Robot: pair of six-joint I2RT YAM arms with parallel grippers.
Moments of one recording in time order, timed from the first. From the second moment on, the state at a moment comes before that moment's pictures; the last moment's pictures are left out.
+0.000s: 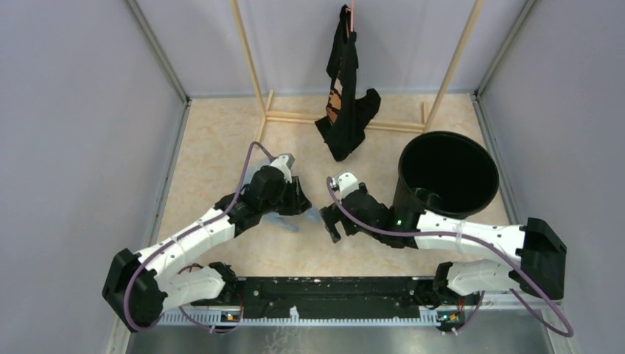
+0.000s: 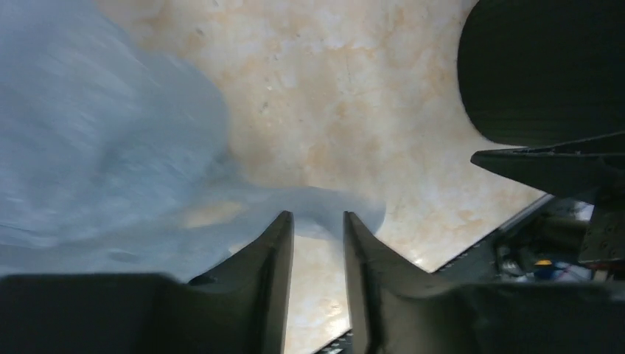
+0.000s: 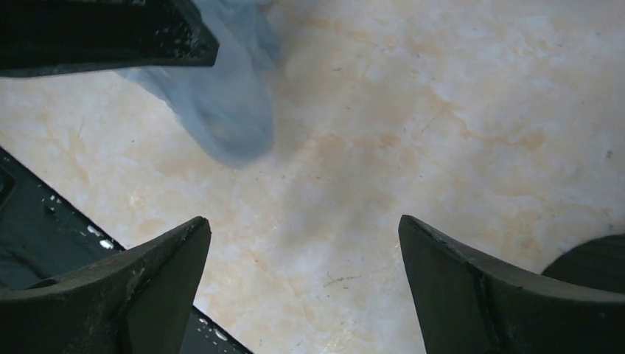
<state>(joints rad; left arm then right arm) -0.70 1.09 0.71 -0.29 0.08 -0.65 1.15 1.21 0.83 -0.36 0.36 0.38</state>
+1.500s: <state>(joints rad) -0.69 0.45 0.32 -0.56 -0.07 -1.08 1.26 1.47 0.75 0.01 0.39 0.41</state>
